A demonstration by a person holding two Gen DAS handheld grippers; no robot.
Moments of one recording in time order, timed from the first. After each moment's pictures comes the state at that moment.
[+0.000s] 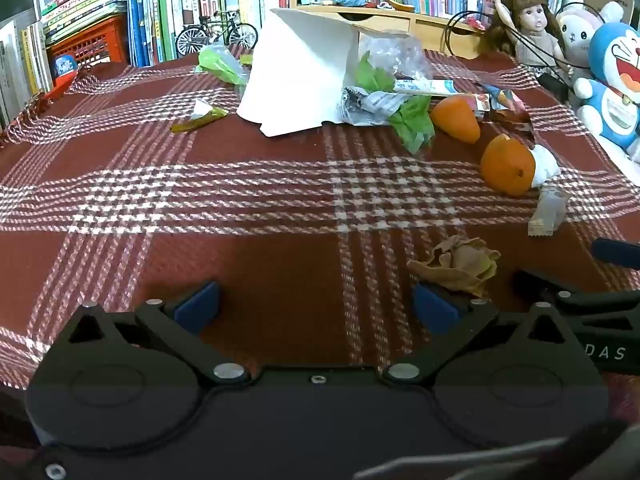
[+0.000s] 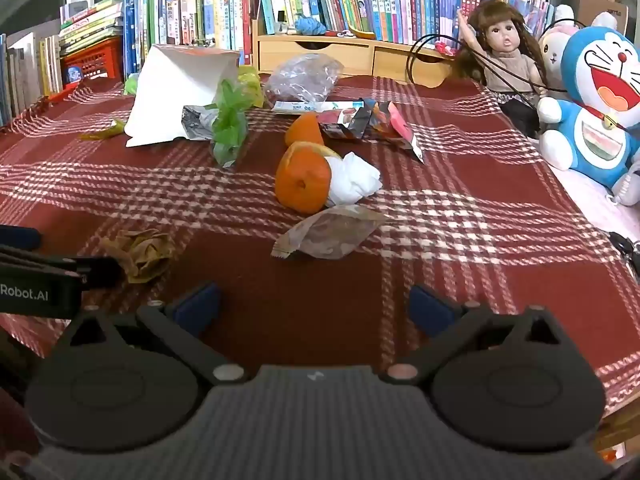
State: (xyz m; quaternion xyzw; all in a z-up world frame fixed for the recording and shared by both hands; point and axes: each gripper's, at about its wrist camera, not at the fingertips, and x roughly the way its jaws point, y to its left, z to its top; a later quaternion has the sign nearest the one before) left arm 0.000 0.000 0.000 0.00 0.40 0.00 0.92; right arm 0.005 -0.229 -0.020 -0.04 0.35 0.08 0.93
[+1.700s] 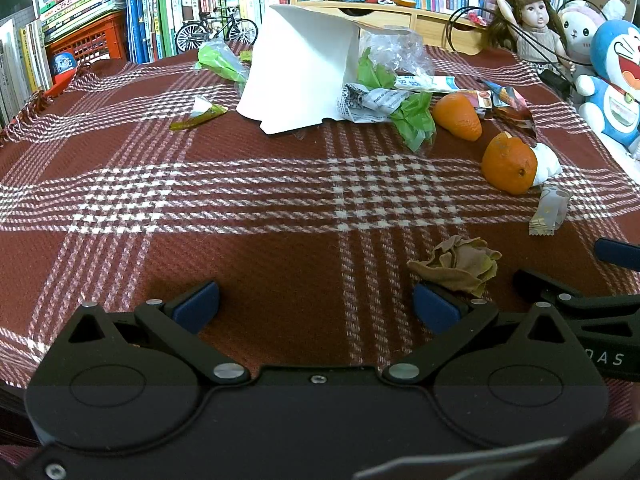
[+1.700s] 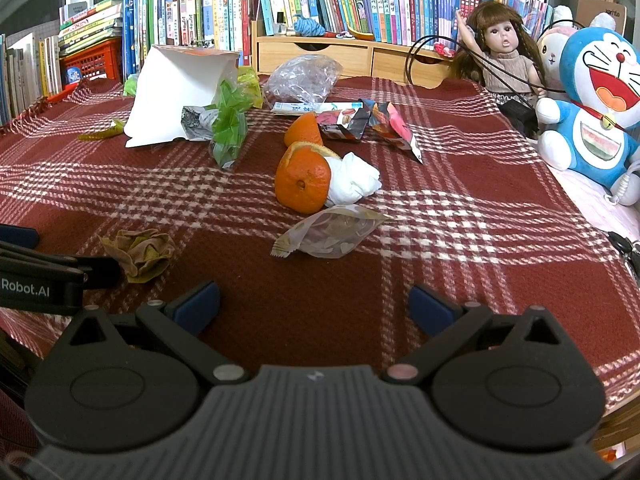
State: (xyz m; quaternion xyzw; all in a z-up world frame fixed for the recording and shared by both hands) left arm 0.001 0.000 0.000 0.00 0.40 0.00 0.92; right arm 0.004 -0.228 -0.020 -0.04 0.35 0.08 0.93
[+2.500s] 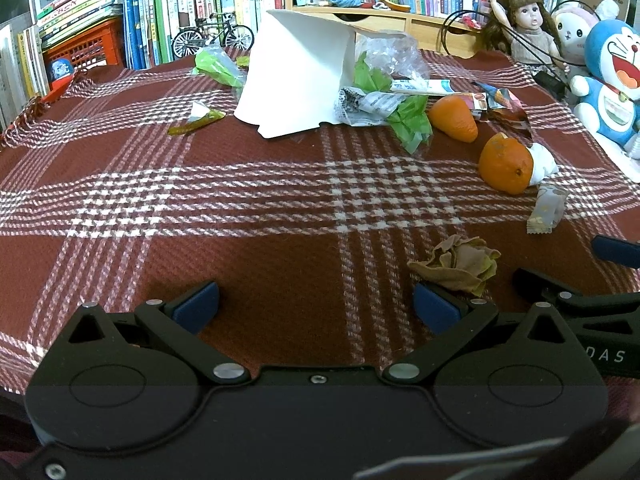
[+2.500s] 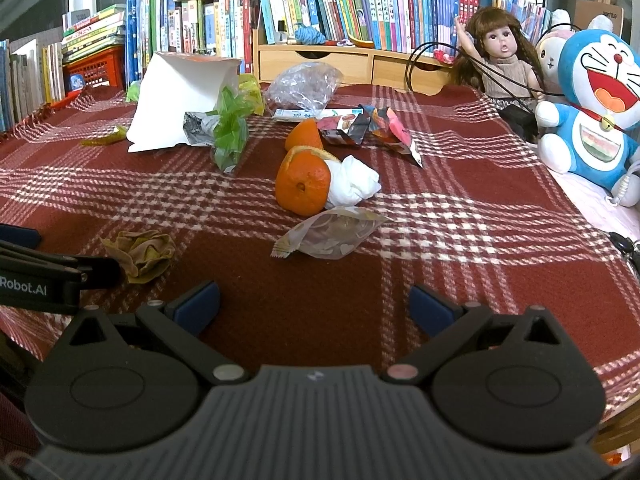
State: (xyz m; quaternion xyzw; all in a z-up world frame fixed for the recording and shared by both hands) left arm -0.002 0.003 -0.005 0.01 0.39 -0.01 0.92; right arm -0.002 -0.231 -0.025 -0.04 0.33 0.08 0.94
